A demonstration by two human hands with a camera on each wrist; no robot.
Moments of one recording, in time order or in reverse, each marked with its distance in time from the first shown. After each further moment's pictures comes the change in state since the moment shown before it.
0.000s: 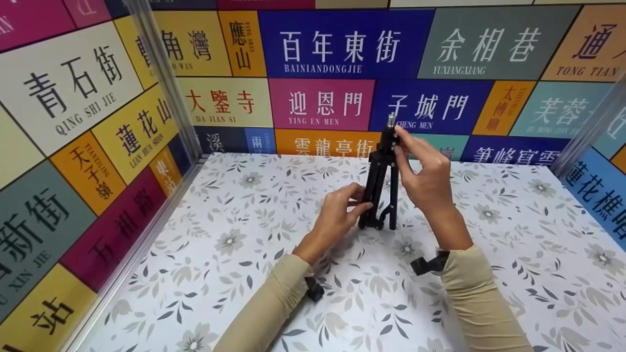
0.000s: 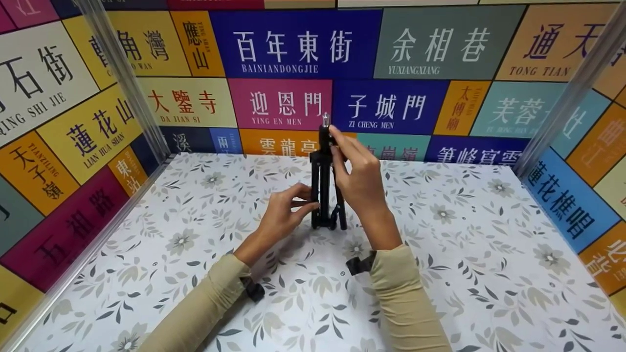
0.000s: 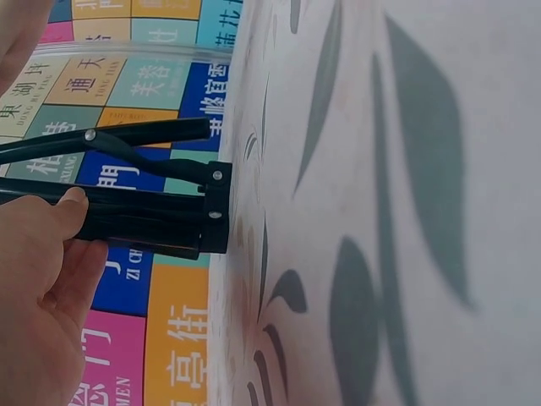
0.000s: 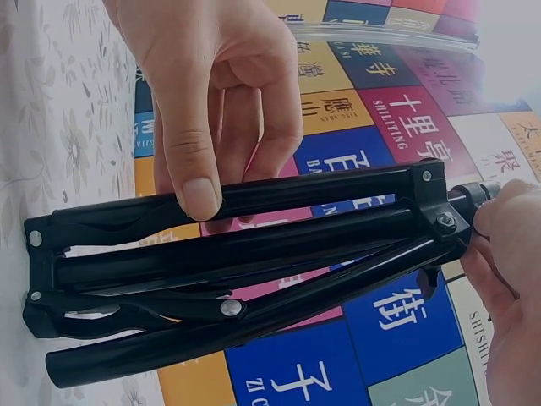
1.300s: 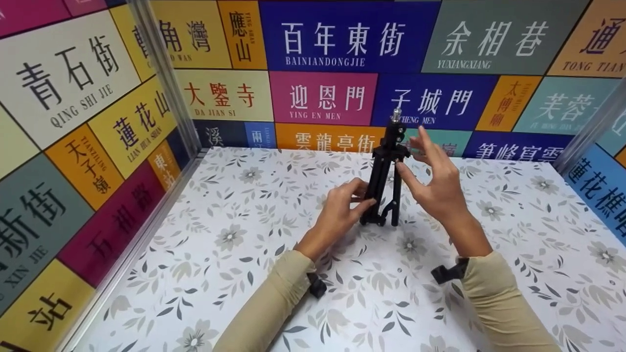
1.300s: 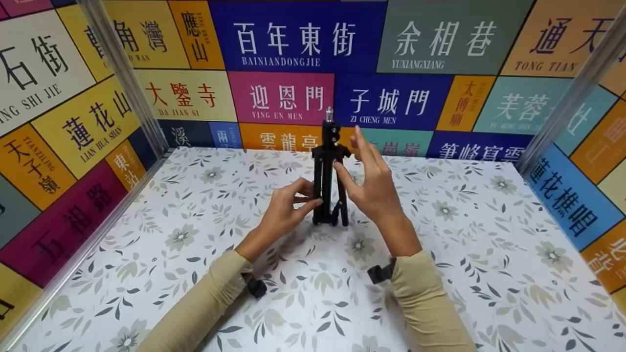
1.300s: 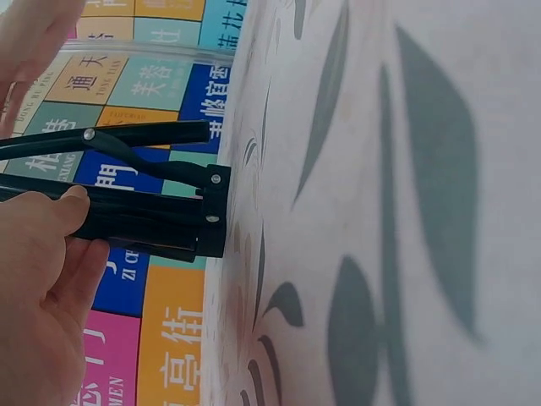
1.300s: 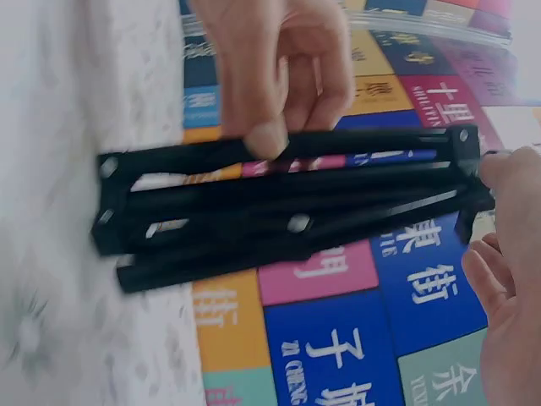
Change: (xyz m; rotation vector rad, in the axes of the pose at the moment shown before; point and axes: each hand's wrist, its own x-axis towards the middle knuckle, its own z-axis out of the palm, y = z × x) left_hand -0.001 0.000 0.001 0.002 -0.031 -0.048; right_hand -0.031 0.028 -0.014 0.009 -0.185 0.064
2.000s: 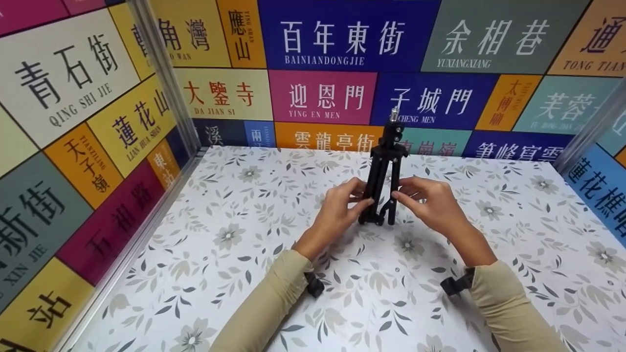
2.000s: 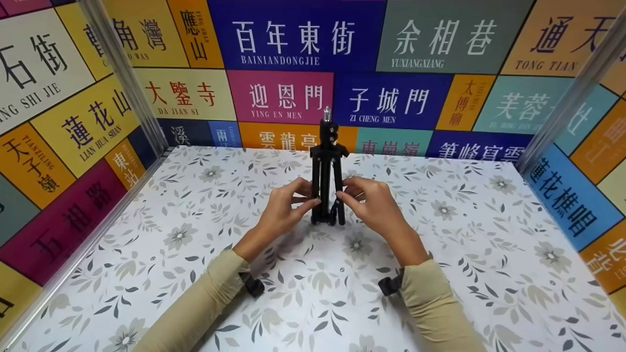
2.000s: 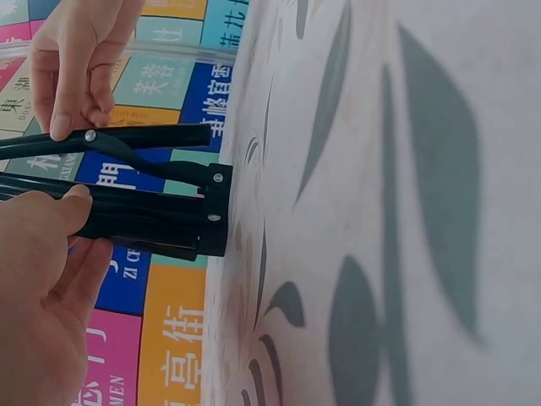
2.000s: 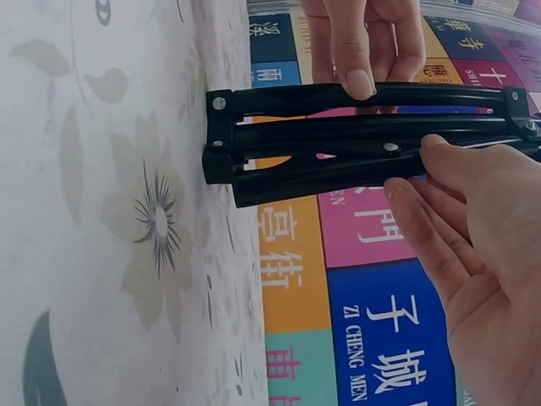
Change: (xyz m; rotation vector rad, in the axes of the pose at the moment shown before) left_hand 0.000 -0.003 0.001 -0.029 -0.012 0.014; right_hand -0.040 0.023 -0.004 -0.013 -0.314 0.190
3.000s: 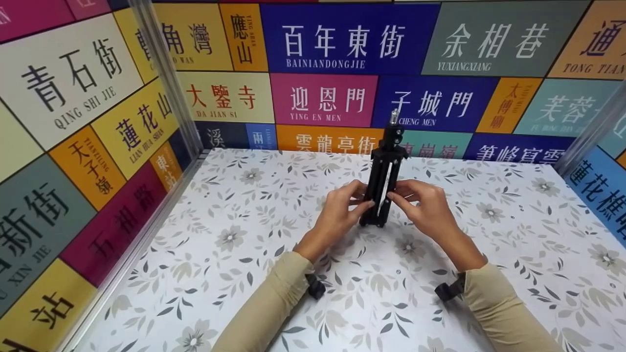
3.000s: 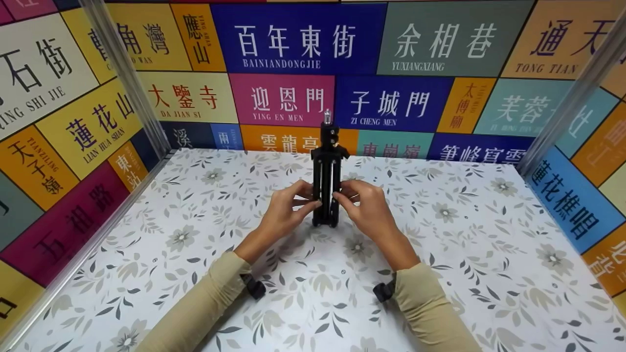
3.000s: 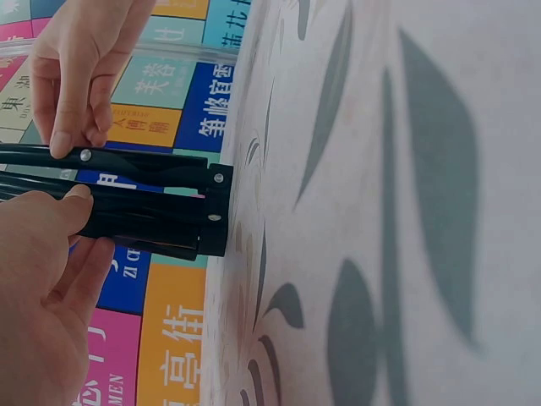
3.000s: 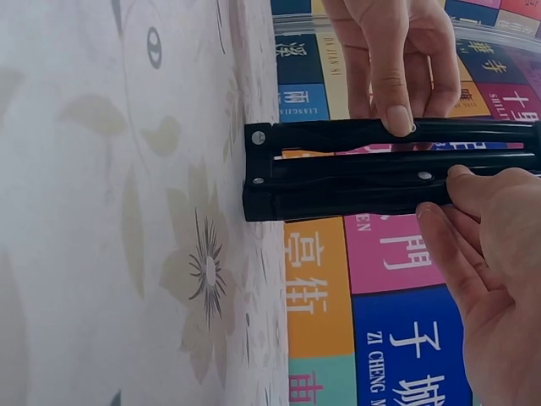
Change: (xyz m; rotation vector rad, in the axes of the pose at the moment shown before) left_hand 0.000 -0.001 0.000 0.004 0.014 0.002; right_hand 0.003 -0.002 0.019 0.034 0.098 -0.067
